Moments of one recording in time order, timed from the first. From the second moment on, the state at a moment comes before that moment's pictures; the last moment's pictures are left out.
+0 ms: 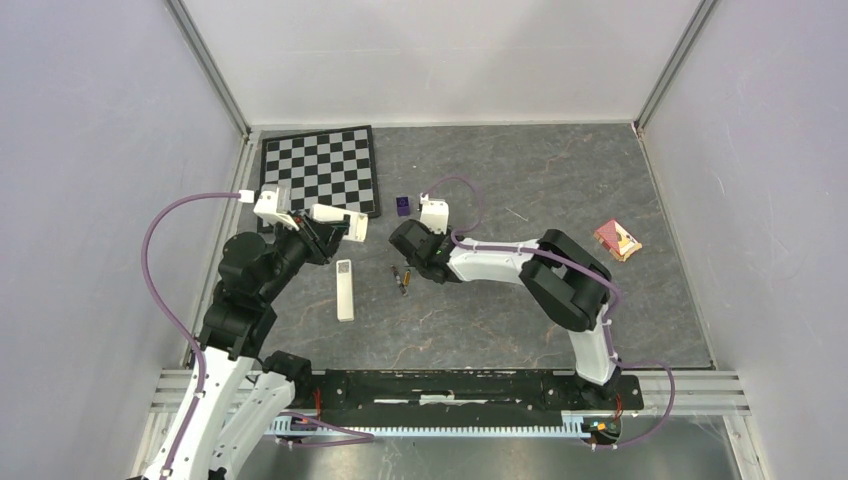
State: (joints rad) left arm -0.28 0.58 0.77 -0.31 0.18 -0.42; right arm 0.97 1.98 1.27 -0.20 0.59 0.84
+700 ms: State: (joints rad) left arm -0.28 0.58 0.77 -0.35 0.13 -0.41; right arm 0.97 2.14 1.50 -0.25 0.59 0.67
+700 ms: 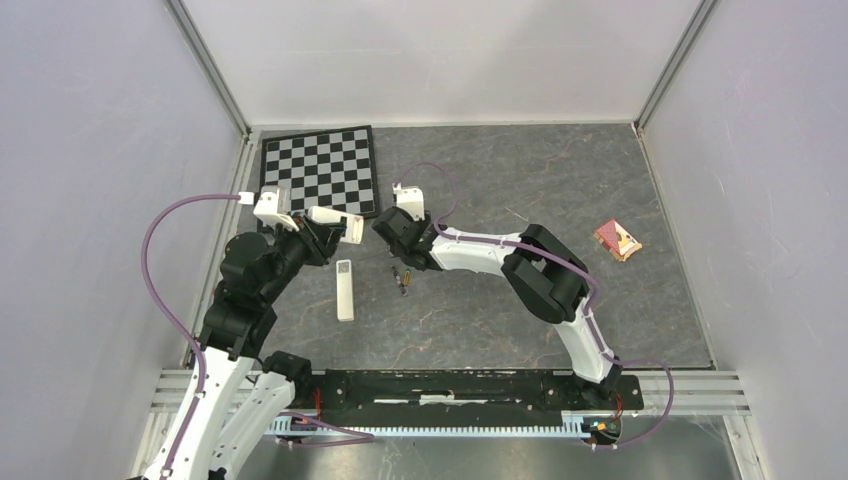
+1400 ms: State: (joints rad) left arm -0.28 0.57 0.77 -0.36 0.11 -0.40; right arm 0.93 2.16 1.52 -0.22 0.32 0.09
